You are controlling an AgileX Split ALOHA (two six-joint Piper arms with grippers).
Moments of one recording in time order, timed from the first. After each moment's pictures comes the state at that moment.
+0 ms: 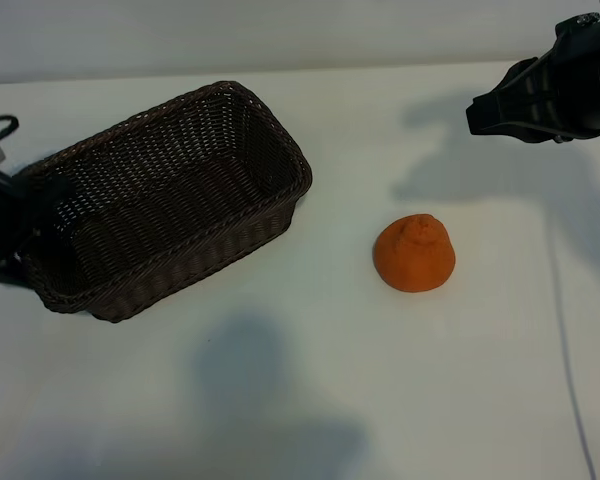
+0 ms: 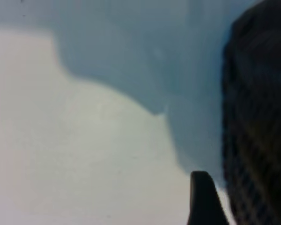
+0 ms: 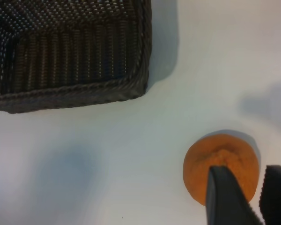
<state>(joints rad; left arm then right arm) 0.19 1.82 -1.01 -0.34 0.80 -0.05 0.13 1.37 -1.12 0.54 0.78 -0.37</state>
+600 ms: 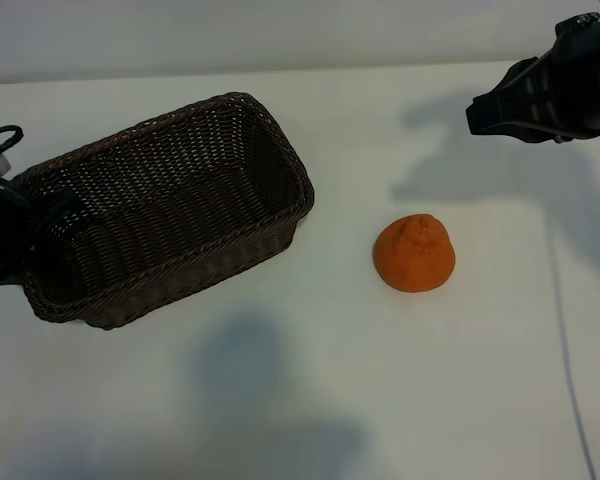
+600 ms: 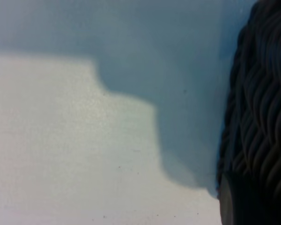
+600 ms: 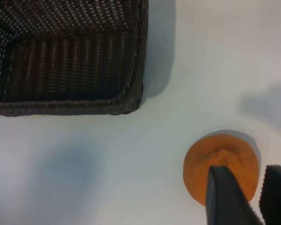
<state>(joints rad) 0.19 1.82 -0.99 -0.37 0.78 -0.03 0.13 1.37 -1.12 0.54 0.78 -0.37</state>
